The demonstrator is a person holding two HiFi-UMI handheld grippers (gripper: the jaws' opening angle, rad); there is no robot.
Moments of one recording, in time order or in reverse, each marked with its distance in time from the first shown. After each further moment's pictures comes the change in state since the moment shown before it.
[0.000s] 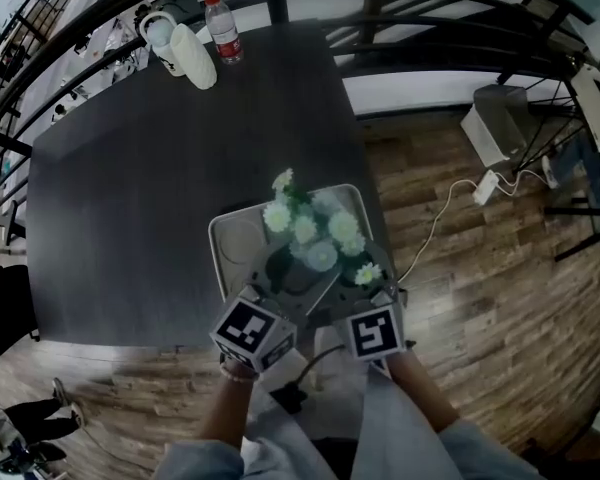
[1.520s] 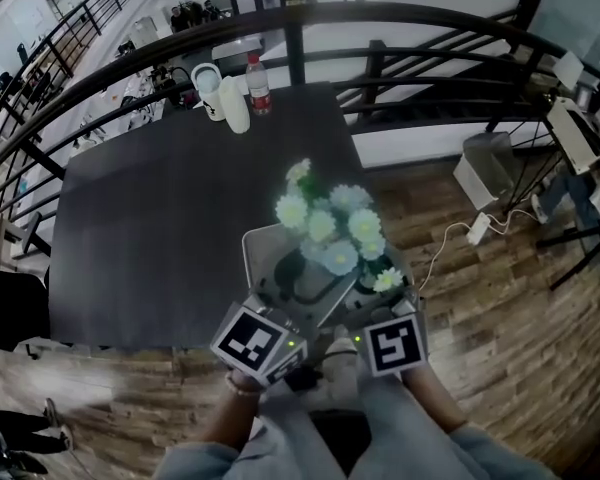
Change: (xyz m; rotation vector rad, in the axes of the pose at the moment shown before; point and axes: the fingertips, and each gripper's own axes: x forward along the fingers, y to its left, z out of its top) left arm -0.097 -0.080 0.127 0.139 -0.300 -0.047; right arm -0.073 0.028 0.154 -0.125 -0.186 -0.072
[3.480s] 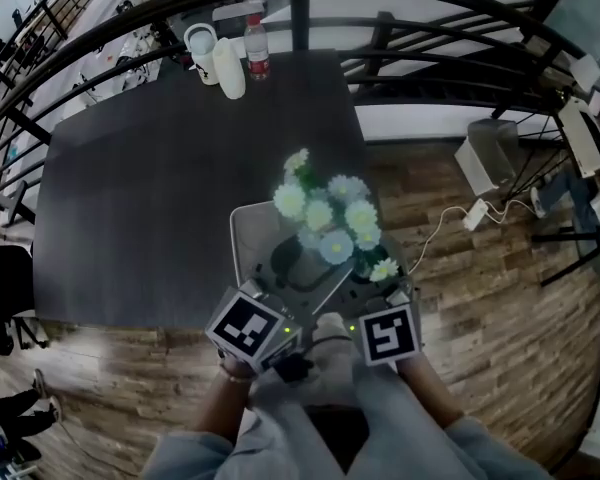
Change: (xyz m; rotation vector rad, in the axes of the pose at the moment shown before) left arm 0.017 0.020 -0.044 -0.072 0.060 0.026; right arm 0.016 0.001 -0.051 0.016 0.077 0.069
